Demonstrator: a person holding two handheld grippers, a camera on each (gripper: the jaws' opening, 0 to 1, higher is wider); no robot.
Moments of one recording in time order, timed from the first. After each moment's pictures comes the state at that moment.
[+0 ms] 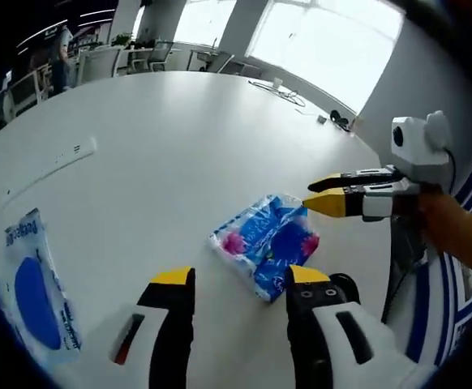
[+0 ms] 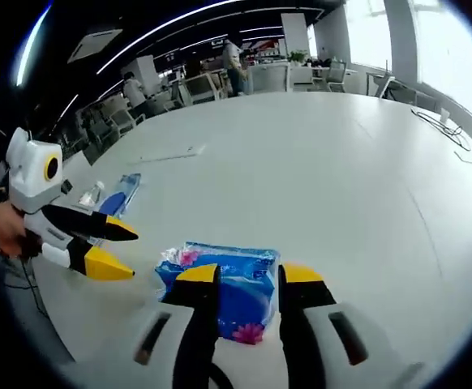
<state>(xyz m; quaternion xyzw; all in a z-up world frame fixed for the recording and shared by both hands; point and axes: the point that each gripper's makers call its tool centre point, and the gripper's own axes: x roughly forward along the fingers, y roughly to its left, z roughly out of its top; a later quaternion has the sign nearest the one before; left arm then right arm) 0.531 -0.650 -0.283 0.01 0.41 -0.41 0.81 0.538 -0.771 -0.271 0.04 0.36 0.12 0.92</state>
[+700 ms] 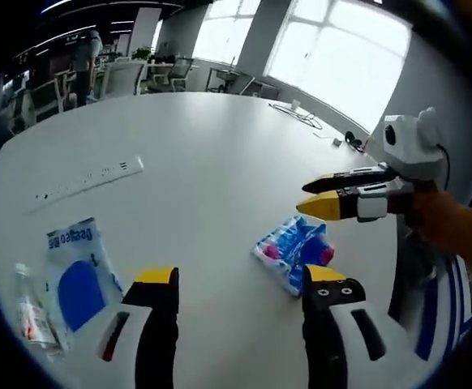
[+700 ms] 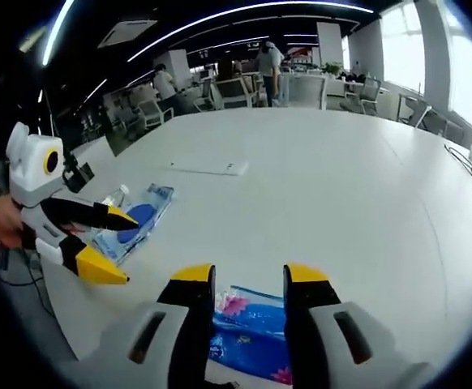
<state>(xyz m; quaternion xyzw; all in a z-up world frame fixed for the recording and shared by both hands) 0.559 -0.584 -0.243 -0.01 0.38 -0.36 0.85 0.580 -0.702 -0.238 0.00 0.34 0.20 0.92</state>
